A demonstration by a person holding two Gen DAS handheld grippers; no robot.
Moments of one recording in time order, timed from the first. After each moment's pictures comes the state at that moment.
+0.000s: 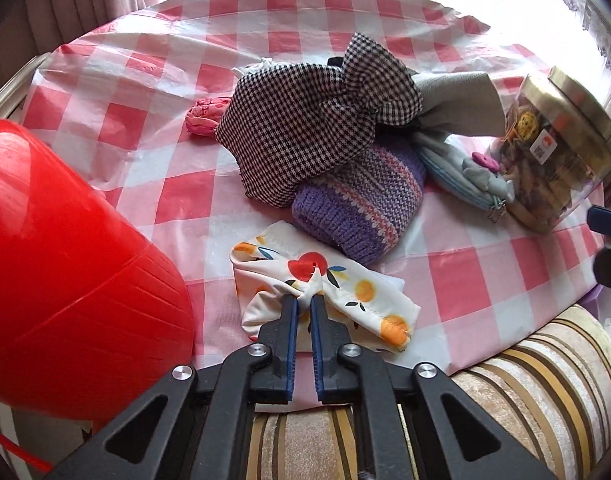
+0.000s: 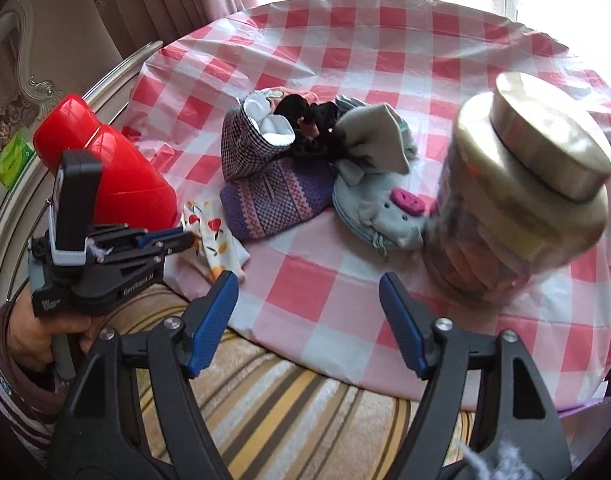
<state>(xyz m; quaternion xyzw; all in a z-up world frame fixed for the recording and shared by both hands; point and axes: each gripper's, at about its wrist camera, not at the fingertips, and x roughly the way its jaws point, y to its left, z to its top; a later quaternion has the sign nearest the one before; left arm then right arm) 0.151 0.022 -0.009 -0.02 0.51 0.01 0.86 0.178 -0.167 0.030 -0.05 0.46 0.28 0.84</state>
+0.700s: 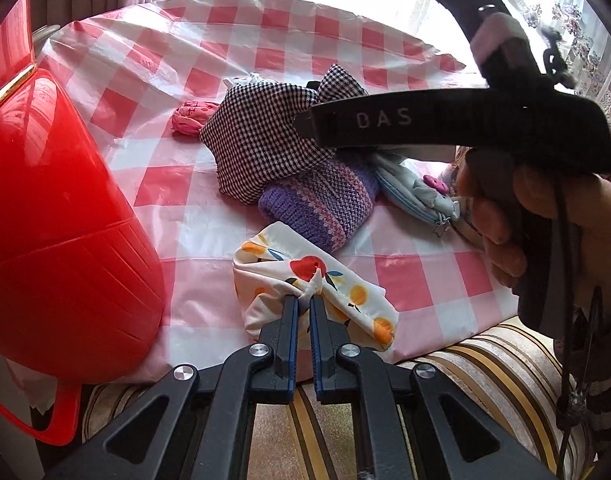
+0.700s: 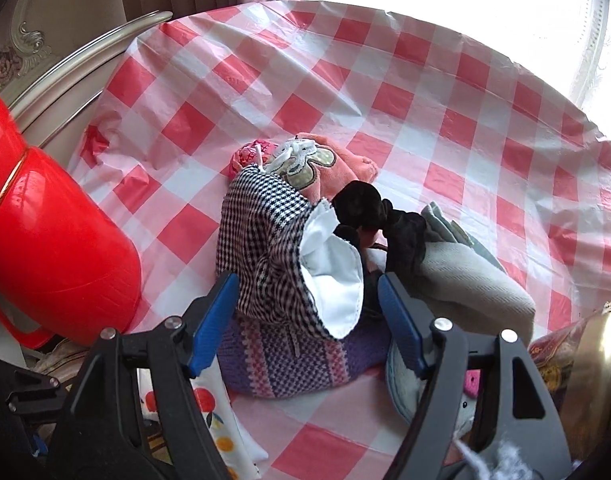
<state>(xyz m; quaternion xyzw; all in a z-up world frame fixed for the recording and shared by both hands) 0.125 0.027 0.001 -0.10 0.48 -0.04 0.87 0.264 -0.029 0.010 -0.15 0.41 0.28 0.85</state>
